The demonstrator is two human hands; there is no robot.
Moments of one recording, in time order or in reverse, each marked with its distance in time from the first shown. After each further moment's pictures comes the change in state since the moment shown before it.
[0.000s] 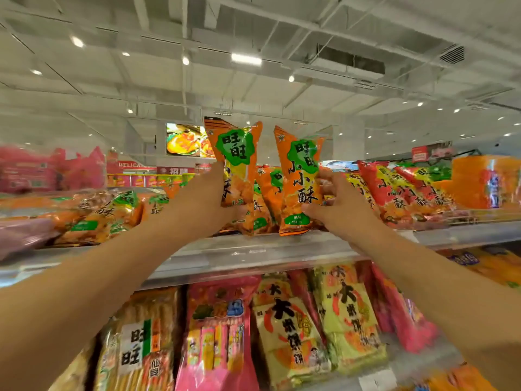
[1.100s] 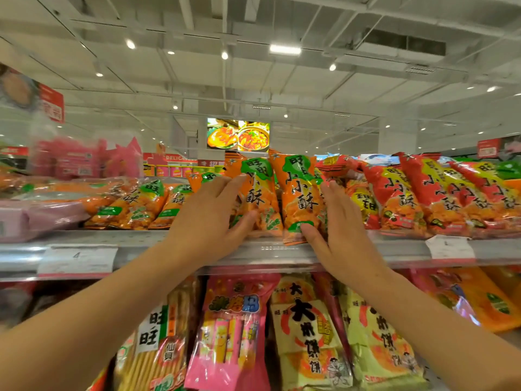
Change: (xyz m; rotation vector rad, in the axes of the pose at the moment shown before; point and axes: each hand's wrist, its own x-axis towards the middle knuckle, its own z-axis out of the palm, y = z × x) left_hand -0.033 -0.008 0.033 0.181 0.152 0.100; right_hand -0.025 0.041 0.037 -0.511 -0.067 -0.419
